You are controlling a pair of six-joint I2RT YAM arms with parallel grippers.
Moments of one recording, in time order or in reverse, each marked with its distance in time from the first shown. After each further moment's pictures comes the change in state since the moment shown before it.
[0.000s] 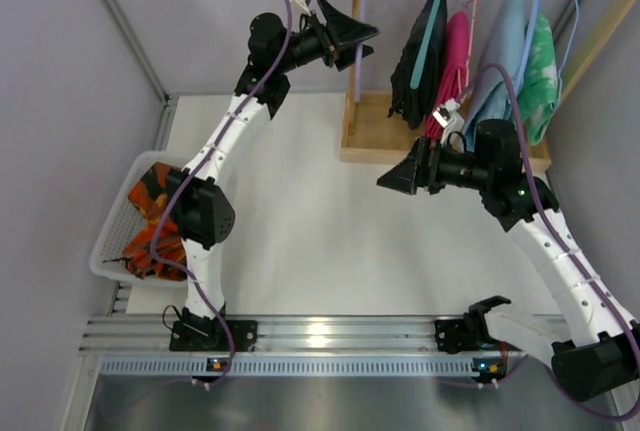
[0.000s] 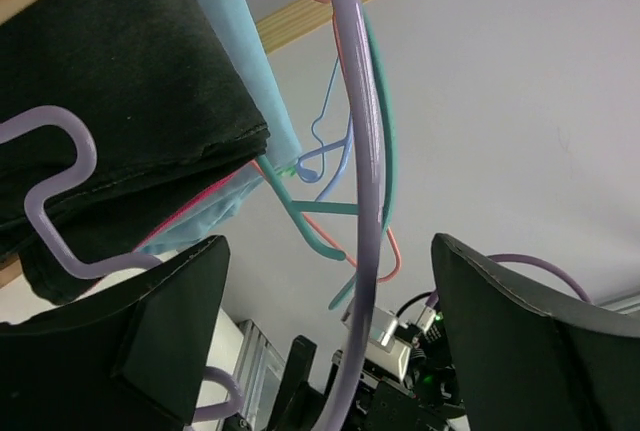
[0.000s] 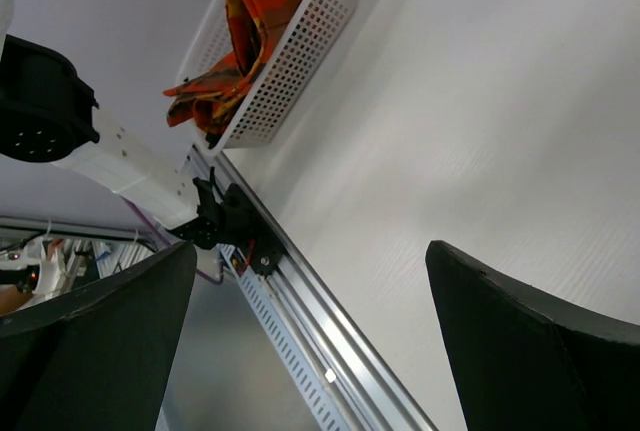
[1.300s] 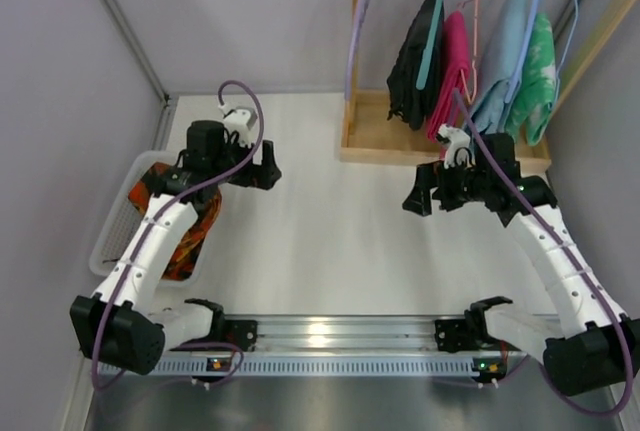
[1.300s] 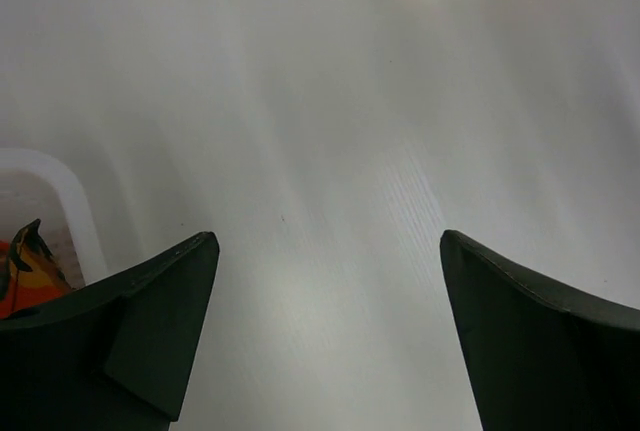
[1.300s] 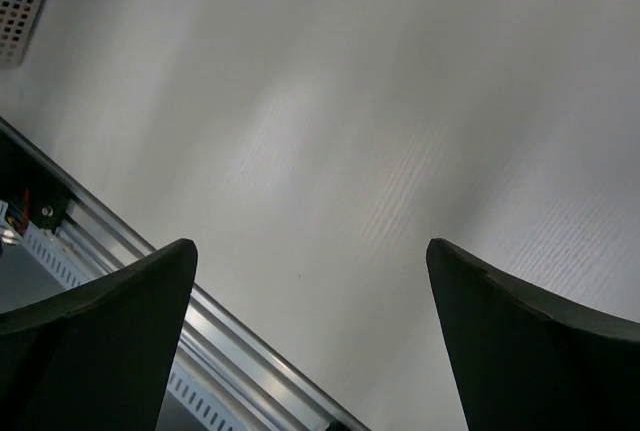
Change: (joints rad) left arm 0.172 -0.886 -1.023 -0.764 -0.510 1.213; right arm -0.096 0.036 -0.029 -0.306 0.228 -0.453
